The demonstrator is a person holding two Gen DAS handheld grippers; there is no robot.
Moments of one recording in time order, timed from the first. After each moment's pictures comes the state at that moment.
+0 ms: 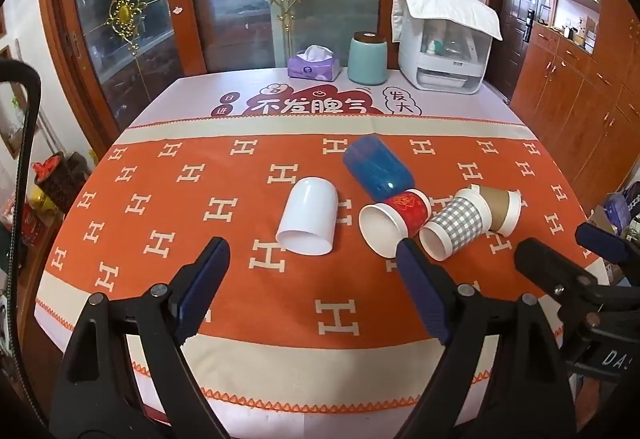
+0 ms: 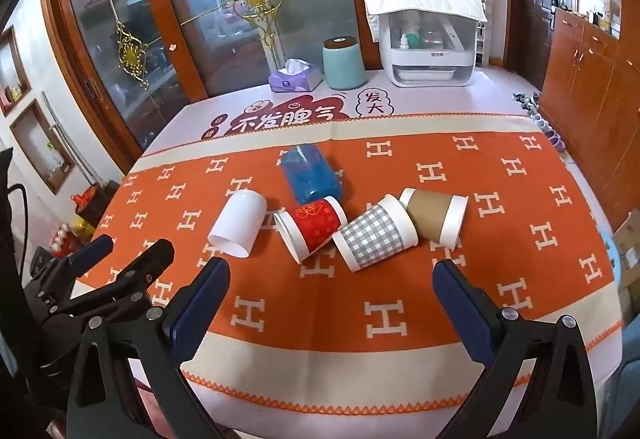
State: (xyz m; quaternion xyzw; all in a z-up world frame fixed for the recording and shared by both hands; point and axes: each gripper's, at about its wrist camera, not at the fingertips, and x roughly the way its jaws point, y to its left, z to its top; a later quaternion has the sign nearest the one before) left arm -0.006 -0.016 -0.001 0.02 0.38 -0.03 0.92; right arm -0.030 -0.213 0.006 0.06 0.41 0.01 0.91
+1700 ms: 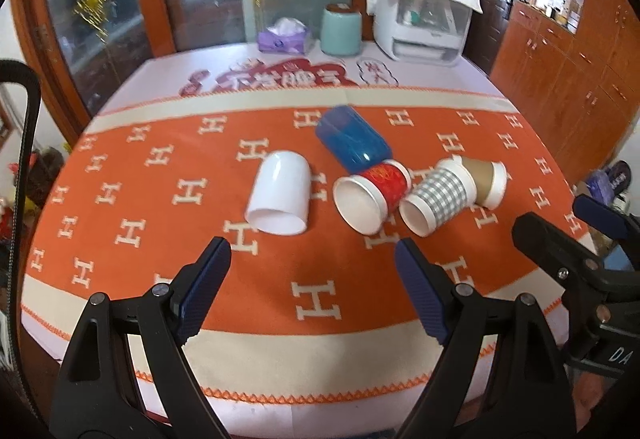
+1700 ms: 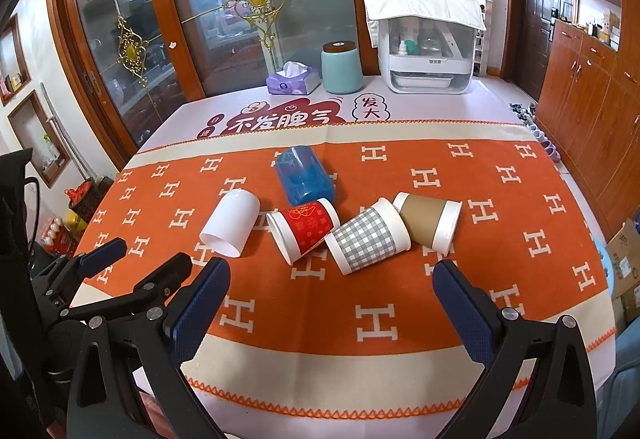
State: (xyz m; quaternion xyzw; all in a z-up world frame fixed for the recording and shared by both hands) left arm 0.009 -0.024 -0.022 0.02 0.43 -0.08 0.90; right arm -0.032 -0.213 0.000 0.05 0.40 0.00 0.92
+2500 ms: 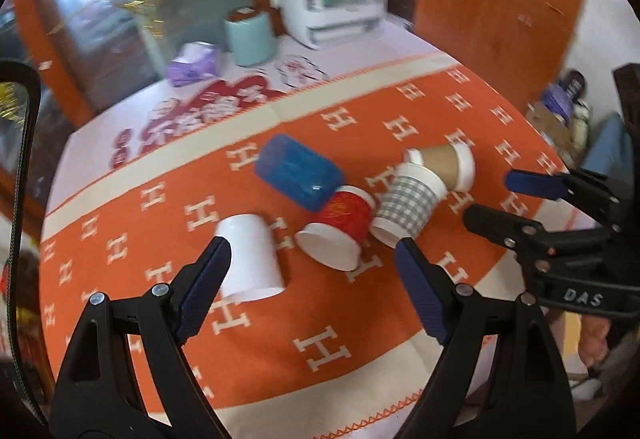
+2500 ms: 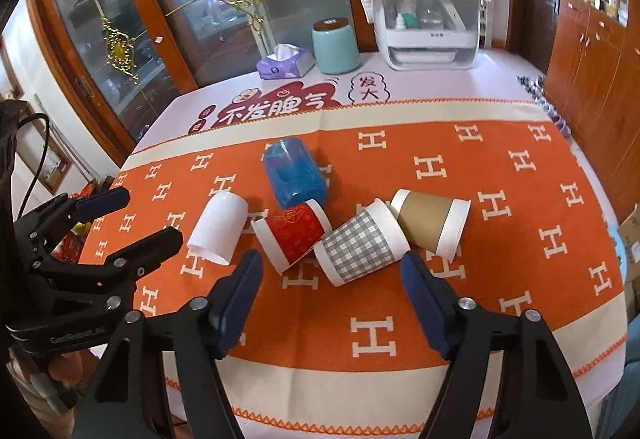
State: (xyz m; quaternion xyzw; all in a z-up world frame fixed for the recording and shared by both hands) left arm 0.087 -0.072 0.001 0.15 0.44 -0.23 0.85; right arm 0.033 -0.250 -0.019 0.09 0.44 0.01 0.89
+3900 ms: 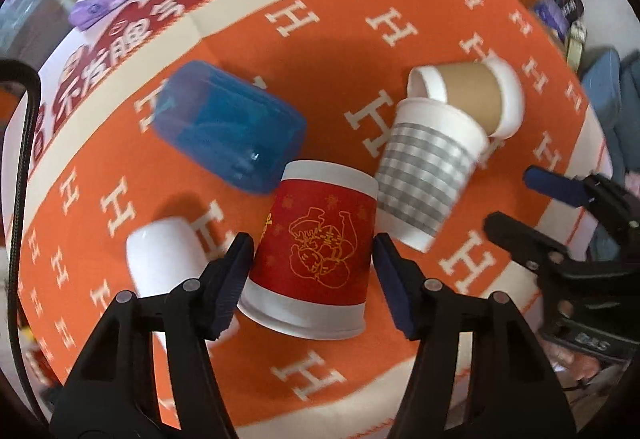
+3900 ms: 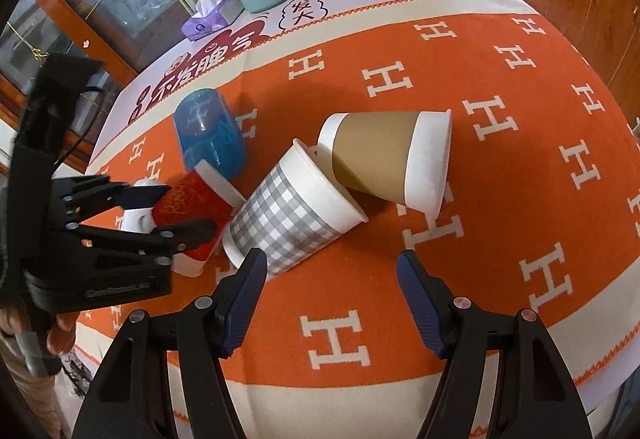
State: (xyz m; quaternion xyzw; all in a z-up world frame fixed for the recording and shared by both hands) left arm 0.168 -0.147 -0.103 0.20 0.60 -0.25 0.74; right arm 0.083 -0.313 -0.122 0.17 0.53 -0.04 0.83
